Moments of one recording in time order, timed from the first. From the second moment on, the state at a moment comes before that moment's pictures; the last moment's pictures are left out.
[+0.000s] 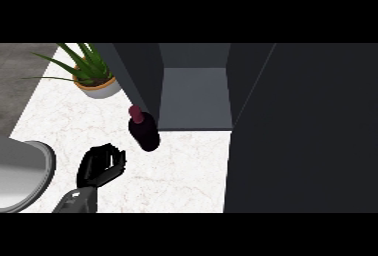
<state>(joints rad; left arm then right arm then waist) -0.35 0.15 0.18 -0.42 0.08 -0.23 -0.93 0.42 -0.07 0.29 -2.48 -0.10 0.19 0.24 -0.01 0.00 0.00</state>
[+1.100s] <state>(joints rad) -0.30 0.01 -0.07 -1.07 -0.05 0.14 -0.33 0.46 -0.07 0.26 -2.48 -0.10 0.22 0.21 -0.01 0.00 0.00</state>
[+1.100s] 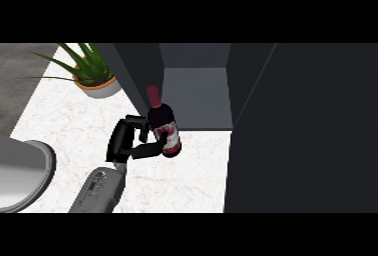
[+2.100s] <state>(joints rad) -0.41 0.05 -0.32 -1.04 0.01 0.53 -0.10 0.45 -0.07 0.22 -2.47 -0.12 0.25 0.20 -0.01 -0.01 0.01</state>
